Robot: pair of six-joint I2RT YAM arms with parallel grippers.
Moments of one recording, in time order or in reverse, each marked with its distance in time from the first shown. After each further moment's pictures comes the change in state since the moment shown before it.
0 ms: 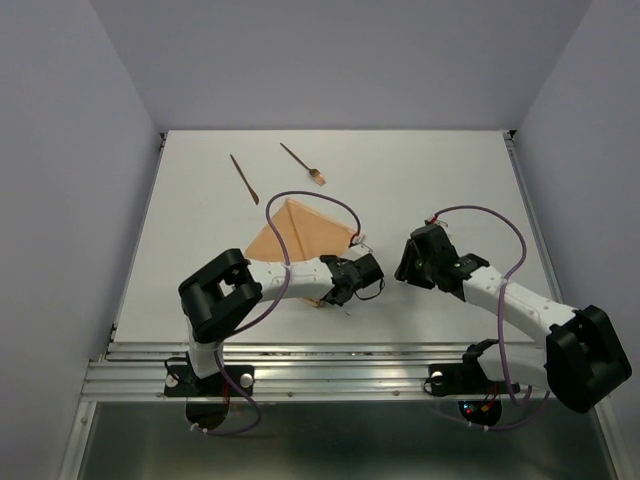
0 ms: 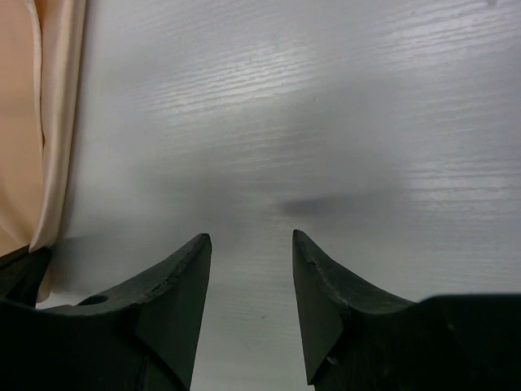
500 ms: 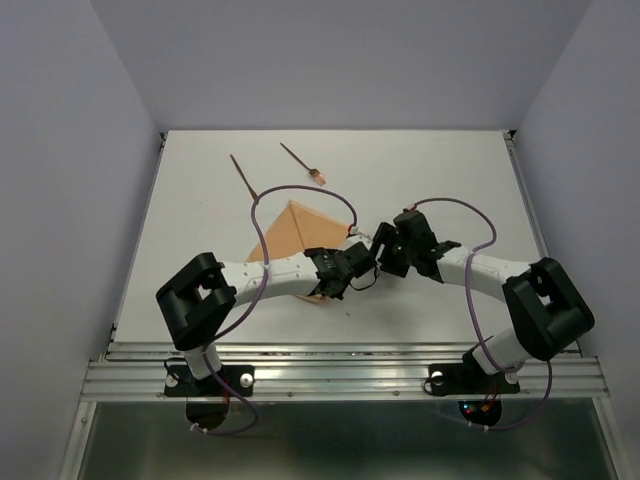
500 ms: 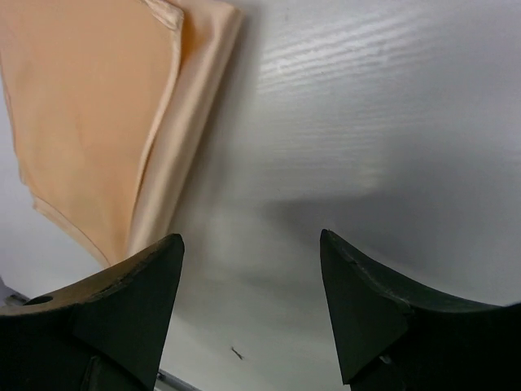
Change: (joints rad) left arm 0.046 -0.136 -0.013 0.018 0.111 0.060; right arm 0.000 0.277 0.070 0.305 -0.236 0.144
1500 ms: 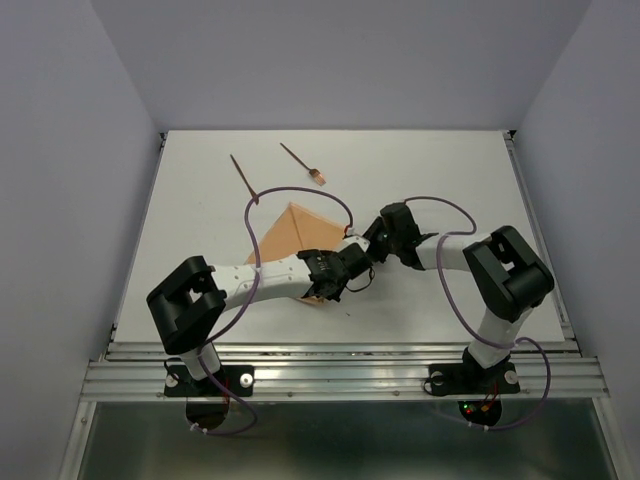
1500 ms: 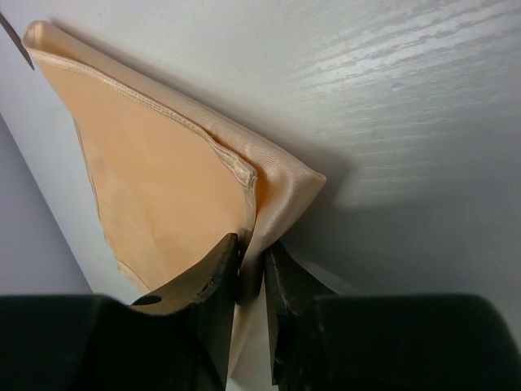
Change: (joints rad) left arm 0.001 -0.053 -0.045 0.011 0.031 0.000; right arm -0.008 0.305 0.111 0.291 -0.084 0.220
